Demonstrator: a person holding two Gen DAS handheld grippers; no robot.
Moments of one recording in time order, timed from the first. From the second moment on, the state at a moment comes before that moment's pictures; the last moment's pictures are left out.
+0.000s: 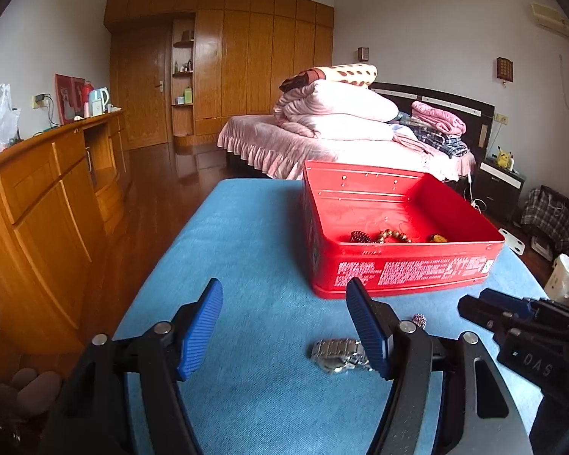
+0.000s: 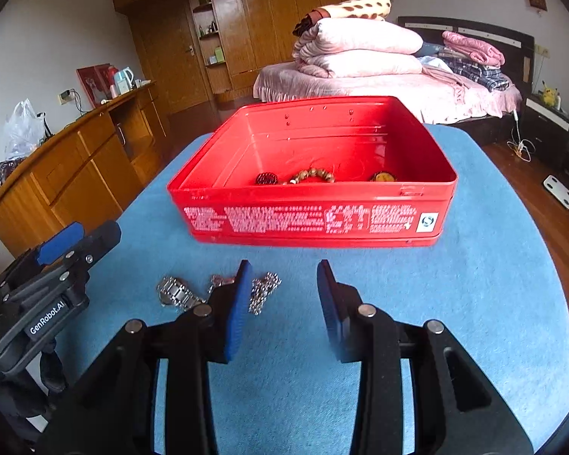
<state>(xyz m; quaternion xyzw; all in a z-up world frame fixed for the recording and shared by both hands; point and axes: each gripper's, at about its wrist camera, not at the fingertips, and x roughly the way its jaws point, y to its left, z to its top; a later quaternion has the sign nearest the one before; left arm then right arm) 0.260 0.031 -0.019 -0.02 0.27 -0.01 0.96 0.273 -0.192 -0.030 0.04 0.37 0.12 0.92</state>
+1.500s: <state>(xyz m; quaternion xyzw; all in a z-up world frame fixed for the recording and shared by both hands) 0.264 0.024 -0.042 0.00 0.33 -0.01 0.94 0.277 -0.186 -0.059 0.03 0.42 0.07 0.91</state>
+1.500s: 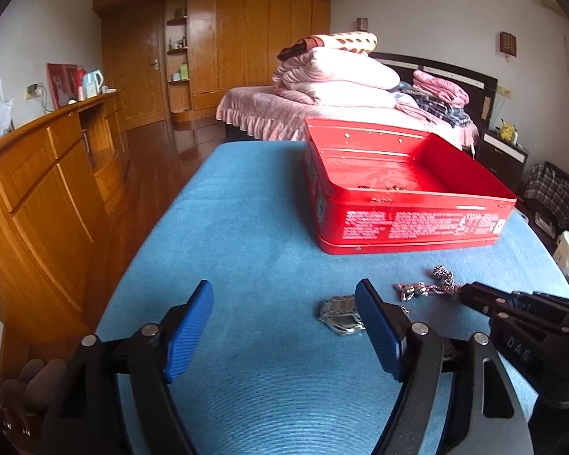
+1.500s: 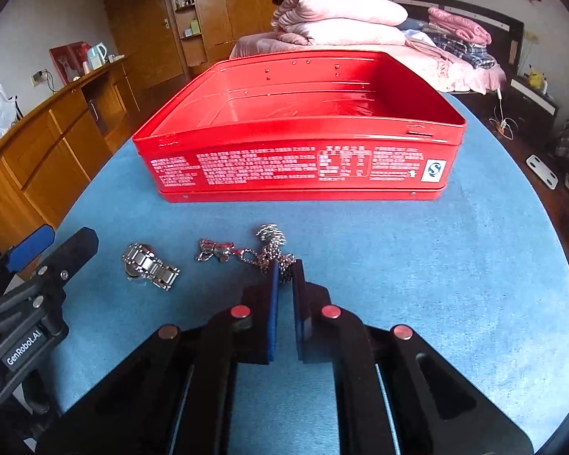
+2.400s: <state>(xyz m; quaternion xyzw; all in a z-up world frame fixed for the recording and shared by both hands) 0.283 -0.022 -0.071 0.00 0.42 -0.07 0.90 0.261 -0.232 -0.055 0.05 0.40 0.05 0.91</state>
